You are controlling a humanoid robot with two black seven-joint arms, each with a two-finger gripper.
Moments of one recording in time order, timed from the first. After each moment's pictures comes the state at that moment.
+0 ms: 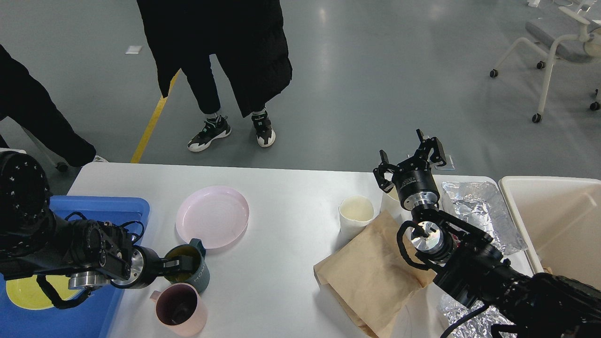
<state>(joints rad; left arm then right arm) -1.40 0.22 1.37 -1.25 -0.06 0.10 -0.19 0.72 -0.02 0.47 0.46 0.33 0.26 0.60</state>
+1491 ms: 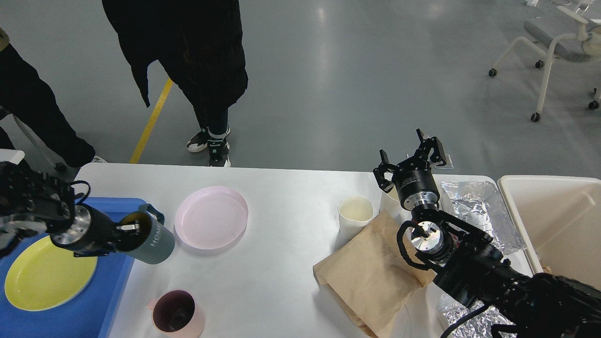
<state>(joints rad) -1.68 0.48 1.44 -1.25 -0.03 -0.35 -0.22 0.72 -0.02 0.47 0.46 0.33 0.26 0.60</state>
